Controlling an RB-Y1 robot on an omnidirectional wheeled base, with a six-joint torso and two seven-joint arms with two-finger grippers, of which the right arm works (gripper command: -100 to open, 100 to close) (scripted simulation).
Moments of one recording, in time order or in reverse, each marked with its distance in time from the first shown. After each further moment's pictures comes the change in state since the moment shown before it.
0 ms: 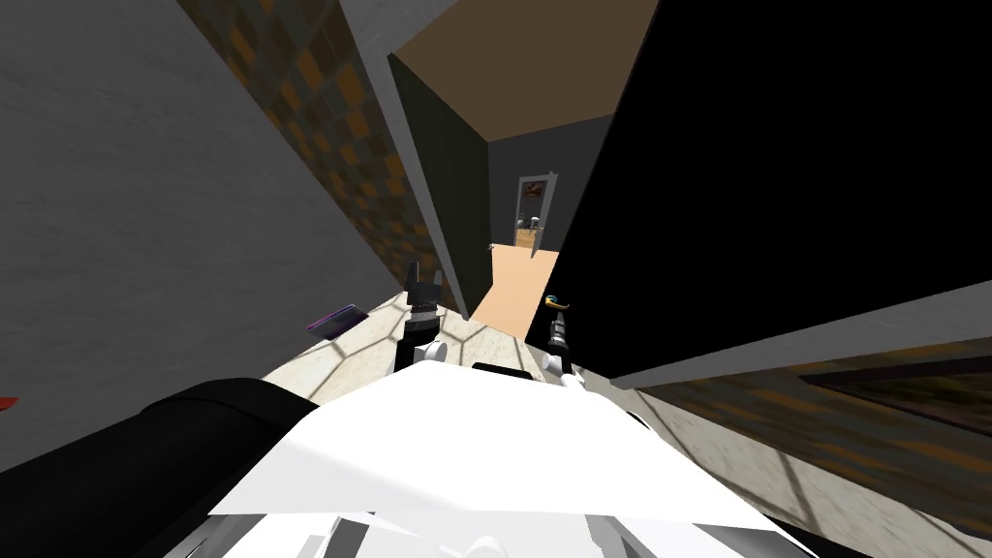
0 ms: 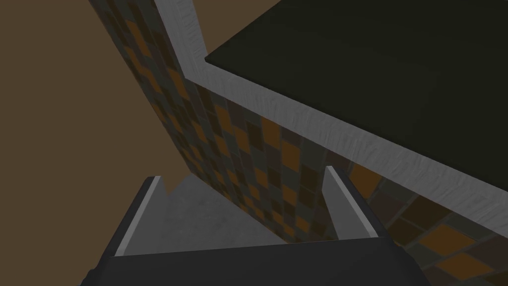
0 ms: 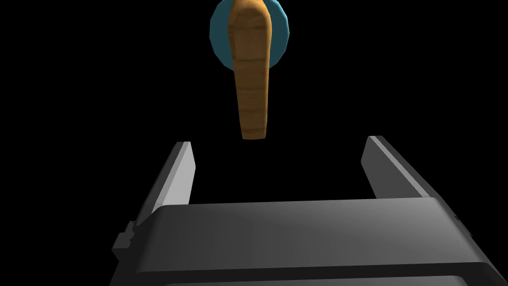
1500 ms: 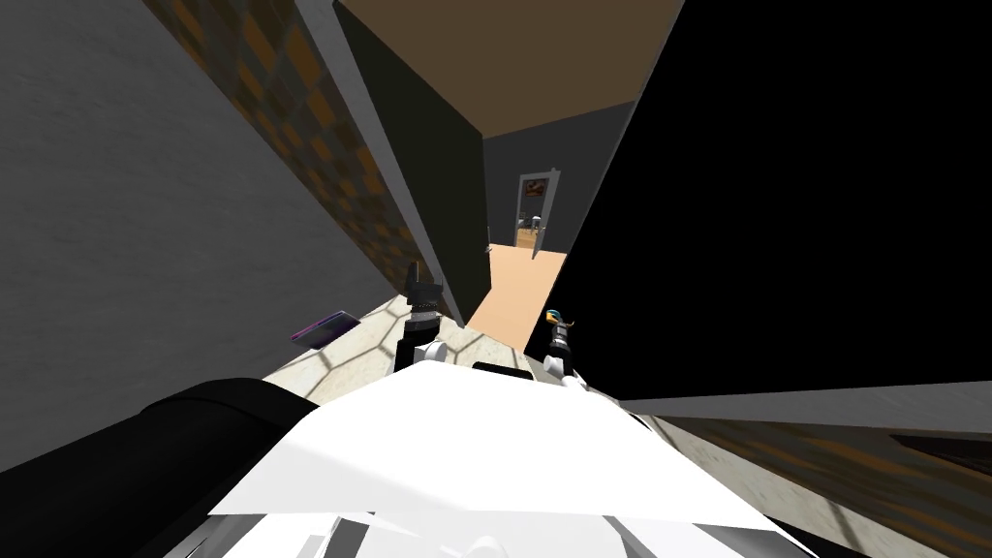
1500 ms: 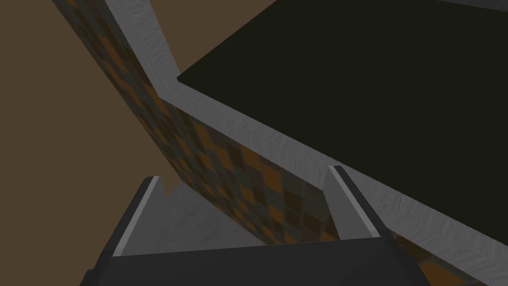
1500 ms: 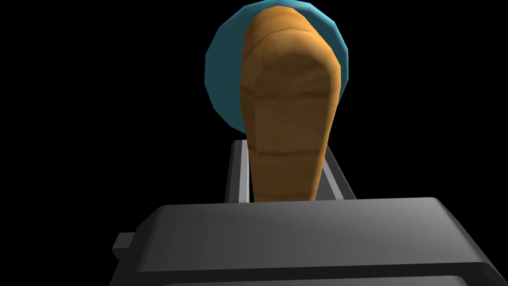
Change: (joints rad) arm 0.006 -0.004 -0.016 0.021 -0.011 -0.010 -0.002
